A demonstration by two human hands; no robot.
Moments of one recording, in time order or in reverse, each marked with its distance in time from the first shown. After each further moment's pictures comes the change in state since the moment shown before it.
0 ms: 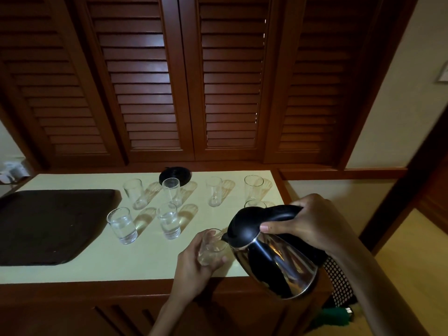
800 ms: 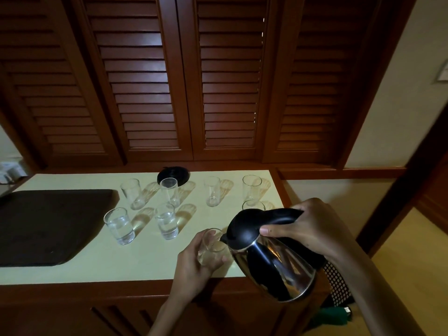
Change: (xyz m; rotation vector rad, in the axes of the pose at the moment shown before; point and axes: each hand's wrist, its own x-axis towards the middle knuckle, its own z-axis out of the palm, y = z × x) left_hand 0.002 -0.001 0.005 -0.017 -0.014 0.026; right_hand 0.000 0.010 0.001 -0.004 -0.031 0.065
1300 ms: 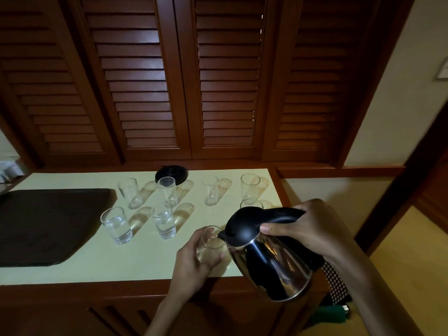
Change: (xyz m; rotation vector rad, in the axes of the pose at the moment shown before) left_hand 0.005 -0.002 0.003 0.030 -0.001 -0.006; right_hand 0.004 0.012 0.002 0.086 0.011 0.000
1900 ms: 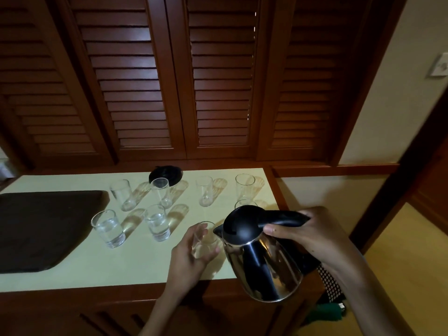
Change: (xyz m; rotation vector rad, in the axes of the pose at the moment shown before) left_hand 0.014 -0.007 0.008 -0.042 0.032 -0.047; right_hand -0.008 0.018 -0.001 0.353 0.011 0.068
